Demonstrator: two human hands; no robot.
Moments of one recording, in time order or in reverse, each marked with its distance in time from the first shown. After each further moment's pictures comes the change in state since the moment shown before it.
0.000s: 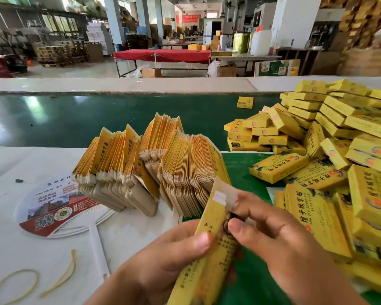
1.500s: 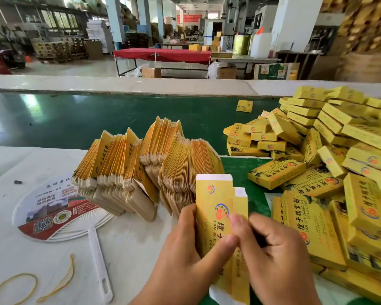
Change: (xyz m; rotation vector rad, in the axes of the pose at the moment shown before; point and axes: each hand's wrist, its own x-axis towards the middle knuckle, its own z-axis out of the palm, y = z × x) left_hand 0.008 -0.004 0.029 0.761 0.527 0.235; right_hand 0.002 0.016 0.018 -0.374 0.438 -0.330
